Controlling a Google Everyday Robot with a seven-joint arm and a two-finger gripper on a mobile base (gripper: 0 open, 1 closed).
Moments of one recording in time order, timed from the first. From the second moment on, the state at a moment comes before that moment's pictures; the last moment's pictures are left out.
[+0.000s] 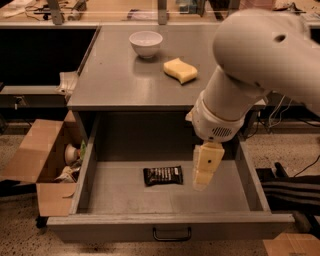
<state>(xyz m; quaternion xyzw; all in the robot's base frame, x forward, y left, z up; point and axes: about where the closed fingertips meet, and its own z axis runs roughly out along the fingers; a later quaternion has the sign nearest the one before) 0.439 -0.090 0.844 -0.69 0.71 0.05 0.12</state>
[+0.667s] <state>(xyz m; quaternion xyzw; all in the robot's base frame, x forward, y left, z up) 0.455 -0.066 0.798 -0.70 0.70 0.07 0.13</state>
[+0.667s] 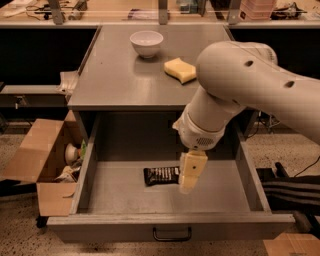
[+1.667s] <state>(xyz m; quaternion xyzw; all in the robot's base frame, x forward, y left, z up) 0.480 -0.021 0.783 -0.71 0.67 0.09 0.17</state>
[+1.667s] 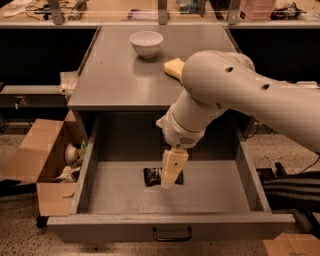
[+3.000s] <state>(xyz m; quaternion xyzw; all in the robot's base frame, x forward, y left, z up) 0.537 -0.102 0.621 -0.71 0.66 0.15 0.22</state>
